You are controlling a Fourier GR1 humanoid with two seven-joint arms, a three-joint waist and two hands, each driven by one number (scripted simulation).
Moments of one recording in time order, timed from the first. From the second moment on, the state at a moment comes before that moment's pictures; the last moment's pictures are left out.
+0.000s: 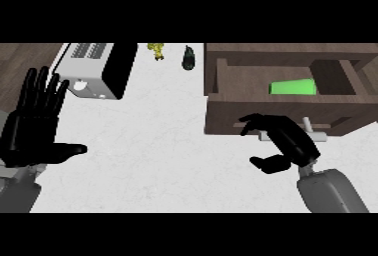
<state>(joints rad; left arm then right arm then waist) -0.18 0.56 -0.19 -1.48 0.84 0.10 -0.37 -0.24 -0.27 0.22 -1.42 0.74 0.16 -0.20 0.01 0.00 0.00</state>
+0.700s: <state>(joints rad) -0.06 0.56 -0.06 -1.49 0.83 -0.08 -0.37 -0.62 -0.20 0.09 -0.72 0.81 0.01 -0.41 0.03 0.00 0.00</state>
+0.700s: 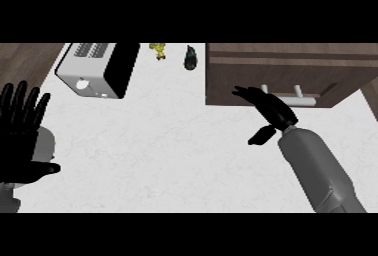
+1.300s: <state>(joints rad) -0.07 0.54 -0.04 -1.47 0.81 -0.13 -0.35 -0.88 -0.28 -0.02 -0.33 0.79 0.06 -0.63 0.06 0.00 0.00</state>
